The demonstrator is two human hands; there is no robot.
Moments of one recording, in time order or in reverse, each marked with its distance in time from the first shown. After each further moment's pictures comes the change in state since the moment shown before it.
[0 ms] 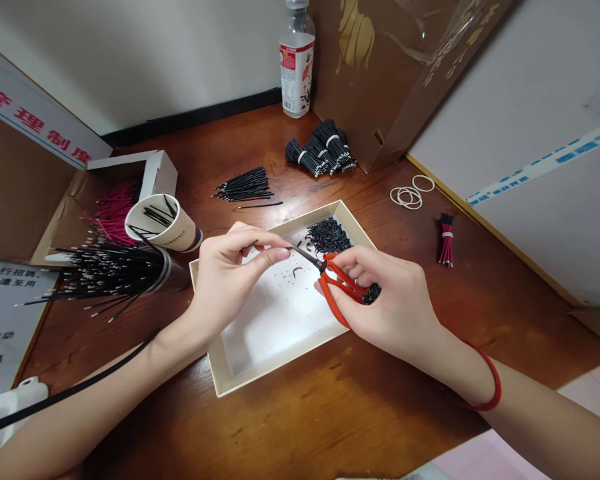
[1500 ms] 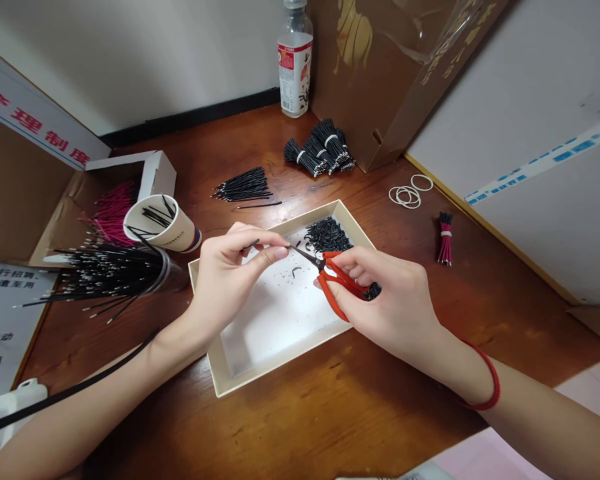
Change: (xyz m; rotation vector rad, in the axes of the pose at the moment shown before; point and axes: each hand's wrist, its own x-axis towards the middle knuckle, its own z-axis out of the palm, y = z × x) left_hand -0.001 0.000 -0.002 0.029 -0.025 0.018; right_hand -0.001 0.003 0.002 -0.030 0.037 -0.018
